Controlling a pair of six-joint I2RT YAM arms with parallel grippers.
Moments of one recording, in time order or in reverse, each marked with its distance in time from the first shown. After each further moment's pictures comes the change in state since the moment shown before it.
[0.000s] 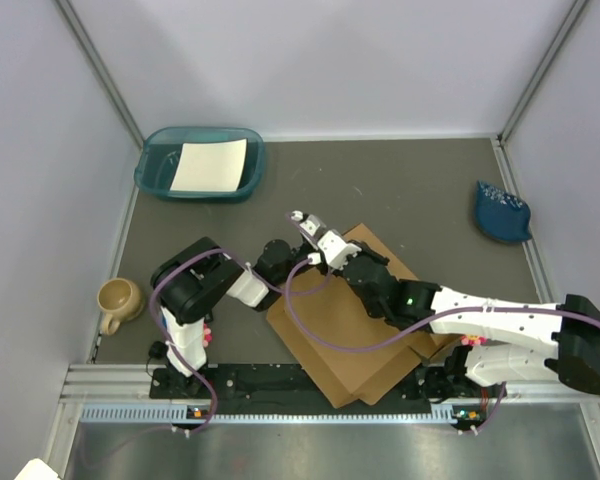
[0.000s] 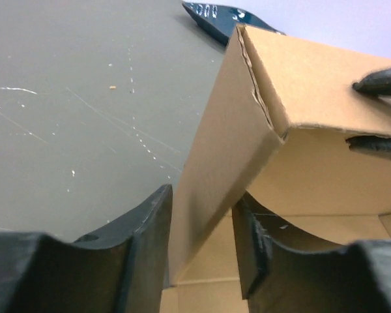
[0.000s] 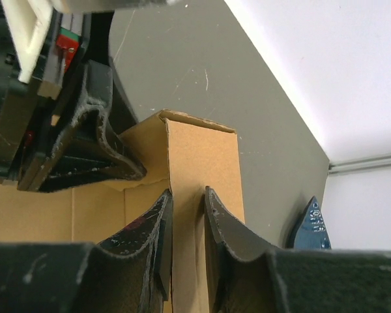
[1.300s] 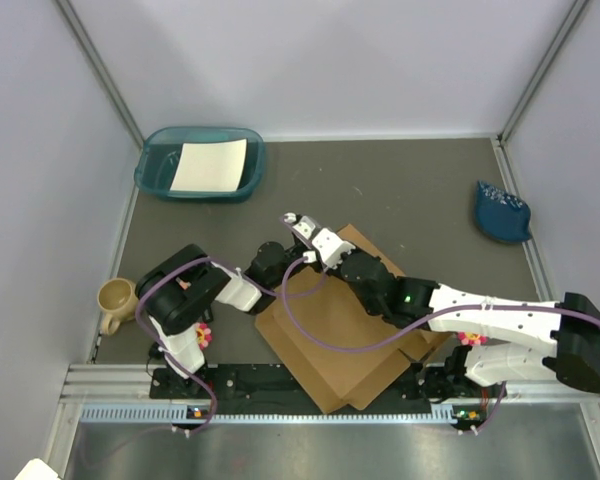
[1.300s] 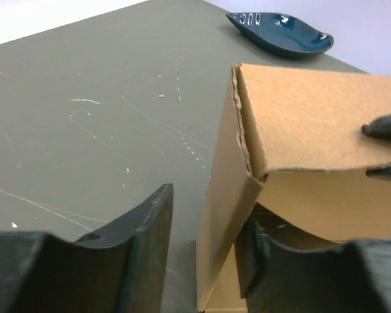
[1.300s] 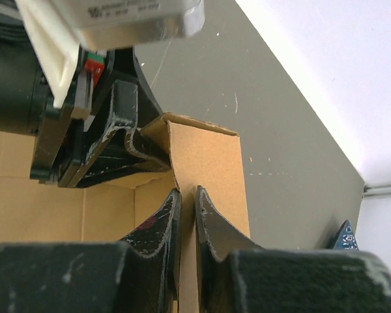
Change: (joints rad) left arm -0.005 -0.105 -0.051 -0.058 -0.126 0.125; right arm 0.002 0.015 0.039 0.009 -0.101 0.045
